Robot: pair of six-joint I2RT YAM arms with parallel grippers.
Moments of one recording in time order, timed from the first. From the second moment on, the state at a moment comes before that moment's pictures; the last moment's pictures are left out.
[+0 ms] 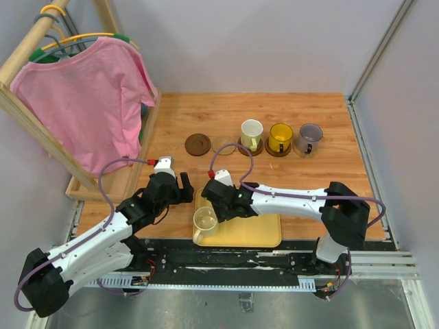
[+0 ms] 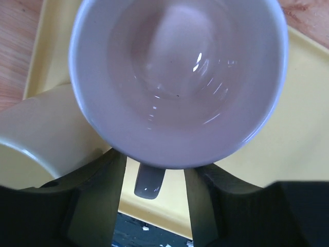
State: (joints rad) left arm -0.70 0.81 0.46 -0.27 -0.36 -0.59; right arm 1.18 1.64 1.09 -0.60 0.30 0.67
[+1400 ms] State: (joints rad) left arm -0.70 0.74 0.47 -0.23 -0.41 -0.54; right arm 0.98 1.96 1.82 -0.84 0.75 0.76
